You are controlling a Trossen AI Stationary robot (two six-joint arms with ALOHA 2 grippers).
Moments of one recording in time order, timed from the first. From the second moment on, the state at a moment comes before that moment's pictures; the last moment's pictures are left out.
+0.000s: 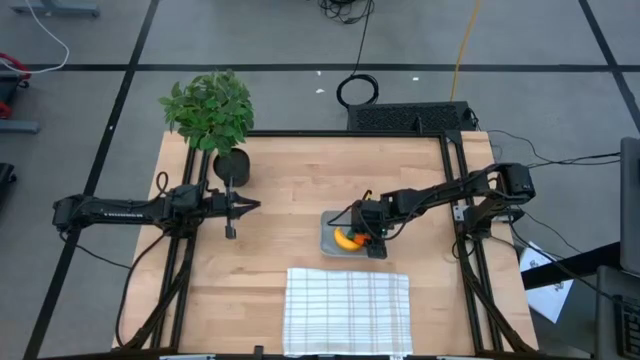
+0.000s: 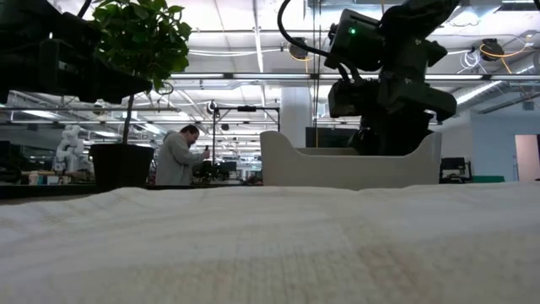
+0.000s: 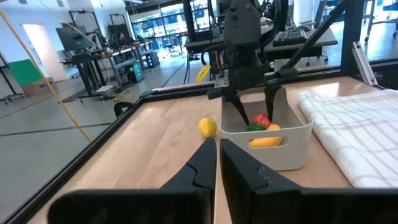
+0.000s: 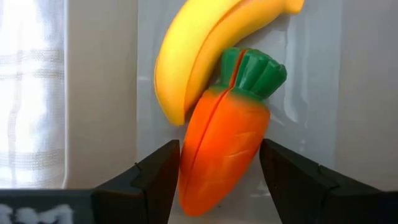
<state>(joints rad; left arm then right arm) 0.10 0.40 0.01 0.36 0.02 0.18 0.02 1.64 0.89 -0.46 -0.16 0.07</state>
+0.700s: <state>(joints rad) 0.10 0.40 0.01 0.34 0.02 0.17 0.09 1.64 0.99 -0.54 -0.03 0.03</state>
